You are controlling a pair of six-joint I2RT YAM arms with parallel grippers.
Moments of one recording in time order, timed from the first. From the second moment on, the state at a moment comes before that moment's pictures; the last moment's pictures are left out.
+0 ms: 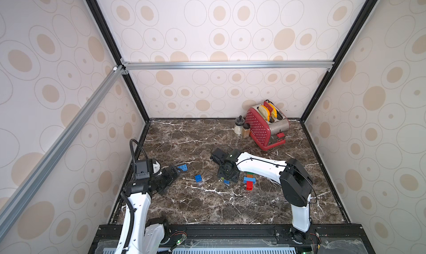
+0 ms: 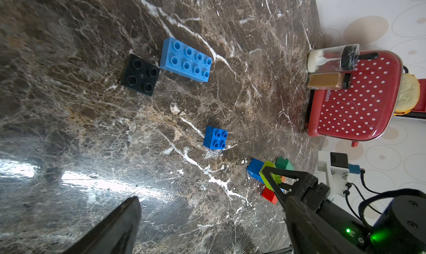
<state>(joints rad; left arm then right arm) 0.20 0.83 0.68 -0.86 0.50 -0.63 1.02 1.97 1.51 -0.94 0.11 1.17</state>
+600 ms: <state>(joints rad) 0.21 0.83 0.68 -0.85 0.50 -0.63 1.01 2.01 1.57 -0.94 0.06 0.88</state>
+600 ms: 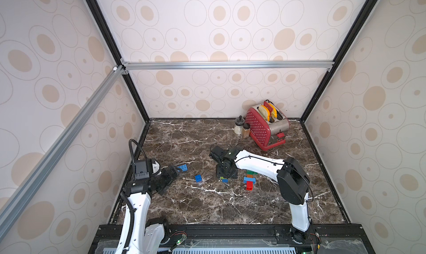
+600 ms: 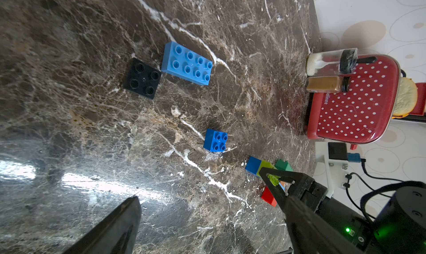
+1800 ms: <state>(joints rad) 0.21 0.83 0.81 -0.92 0.36 -0.62 1.09 2.04 2.00 -1.04 0.07 0.45</state>
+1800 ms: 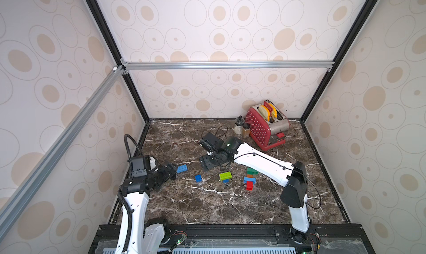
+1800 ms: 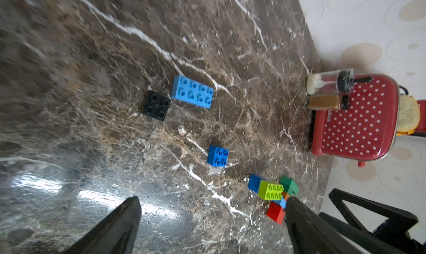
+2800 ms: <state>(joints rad) 0.31 0.91 0.85 -0.93 0.21 -0.61 1.09 2.40 2.05 -0.90 -0.16 0.38</state>
